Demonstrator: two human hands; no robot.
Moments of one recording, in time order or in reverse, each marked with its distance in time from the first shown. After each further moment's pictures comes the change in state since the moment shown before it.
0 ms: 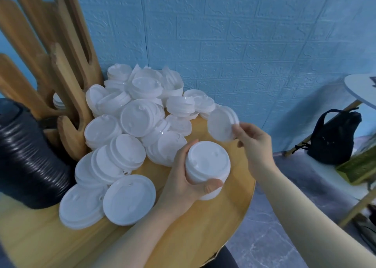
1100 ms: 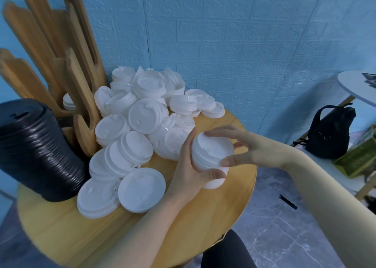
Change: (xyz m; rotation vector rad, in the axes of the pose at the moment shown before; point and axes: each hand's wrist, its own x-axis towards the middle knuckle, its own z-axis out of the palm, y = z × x) left_hand 0.002 0.003 -0.001 -0.027 -0.034 0.008; right_hand -0.031 -0.068 -0.015 -0.692 -0.951 -0.055
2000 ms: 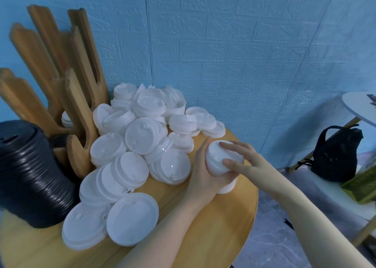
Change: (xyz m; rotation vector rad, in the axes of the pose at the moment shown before) left_hand 0.059 0.006 0.044 -0.069 0.119 0.046; right_hand 0.020 0.036 0.004 0.288 0.399 0.113
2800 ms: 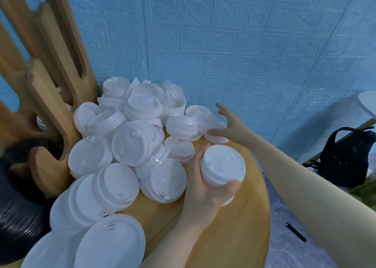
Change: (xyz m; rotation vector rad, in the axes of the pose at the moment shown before) left_hand 0.013 -0.020 -0.008 -0.086 0.082 -0.039; right_hand 0.198 0.041 -0.015 -0.327 0.054 -0.040
